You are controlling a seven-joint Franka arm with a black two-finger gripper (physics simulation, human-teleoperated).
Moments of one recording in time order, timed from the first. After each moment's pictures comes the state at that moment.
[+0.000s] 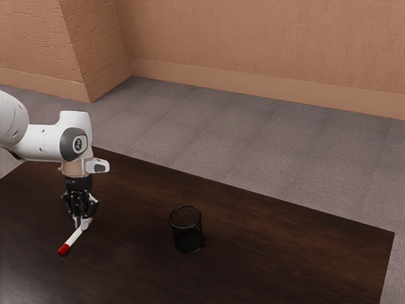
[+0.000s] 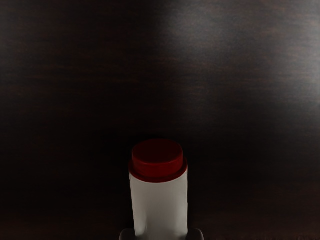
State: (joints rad) arm 0.21 0.39 0.14 -2.01 -0.03 1.96 0.31
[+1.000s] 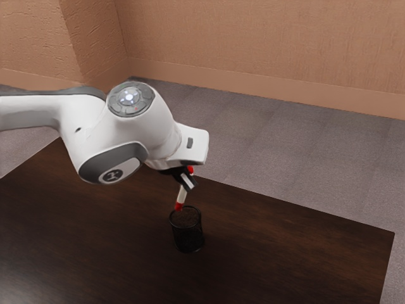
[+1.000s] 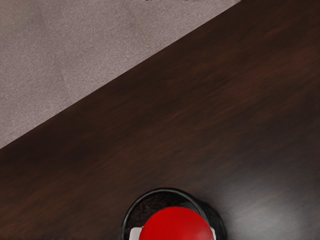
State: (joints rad) arm 0.10 -0.29 -0.52 -2.33 0.27 2.44 -0.10
